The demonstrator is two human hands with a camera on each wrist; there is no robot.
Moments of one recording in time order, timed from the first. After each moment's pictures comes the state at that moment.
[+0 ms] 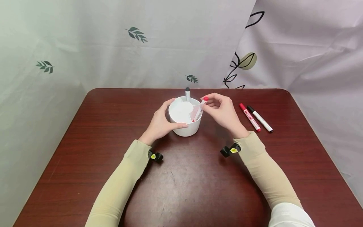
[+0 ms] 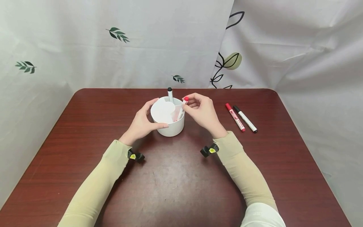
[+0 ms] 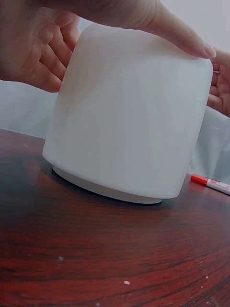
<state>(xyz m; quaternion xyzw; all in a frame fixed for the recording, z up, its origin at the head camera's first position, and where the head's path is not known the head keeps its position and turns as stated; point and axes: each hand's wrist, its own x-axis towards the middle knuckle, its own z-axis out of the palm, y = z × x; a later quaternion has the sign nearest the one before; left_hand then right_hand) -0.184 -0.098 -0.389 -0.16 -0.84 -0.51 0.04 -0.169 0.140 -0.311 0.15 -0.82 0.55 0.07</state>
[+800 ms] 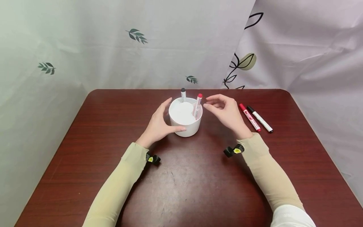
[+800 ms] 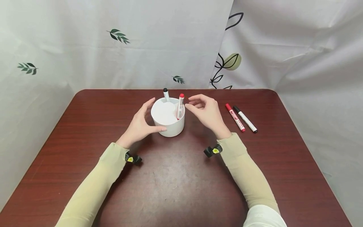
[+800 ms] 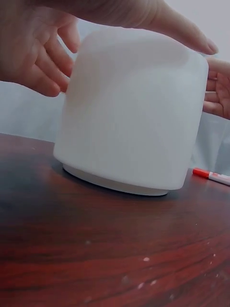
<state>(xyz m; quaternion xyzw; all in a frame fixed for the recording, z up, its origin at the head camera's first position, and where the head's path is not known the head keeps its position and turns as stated) -0.179 -0.106 -0.391 -0.18 -0.84 -0.50 0.06 -0.184 0.163 -0.337 0.13 -0.83 0.53 0.07</state>
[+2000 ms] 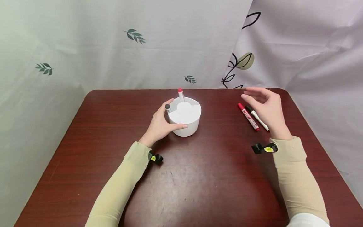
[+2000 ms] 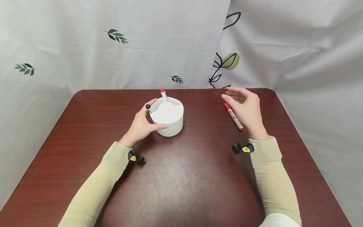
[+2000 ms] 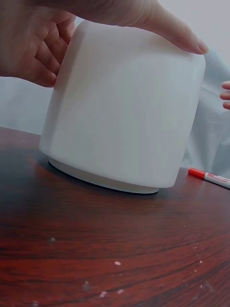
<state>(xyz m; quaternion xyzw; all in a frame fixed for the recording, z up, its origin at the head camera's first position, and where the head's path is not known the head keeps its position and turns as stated) -0.180 -0.096 -0.392 -0.15 -0.85 -0.49 0.06 -0.153 0.246 -0.290 0.04 -0.83 0.53 0.16</state>
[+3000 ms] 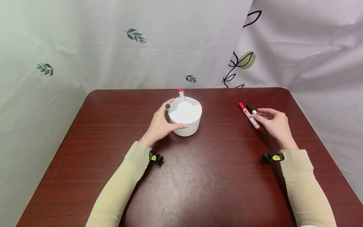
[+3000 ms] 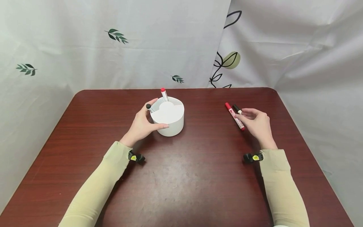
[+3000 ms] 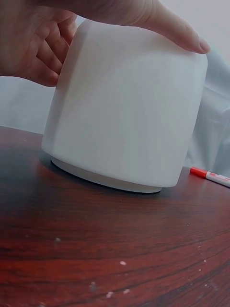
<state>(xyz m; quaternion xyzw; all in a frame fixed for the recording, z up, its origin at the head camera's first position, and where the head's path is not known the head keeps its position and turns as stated) -0.182 -0.096 -0.392 -0.15 -0.86 -0.49 0.06 -0.161 0.323 -0.386 -0.05 -0.90 0.42 0.10</state>
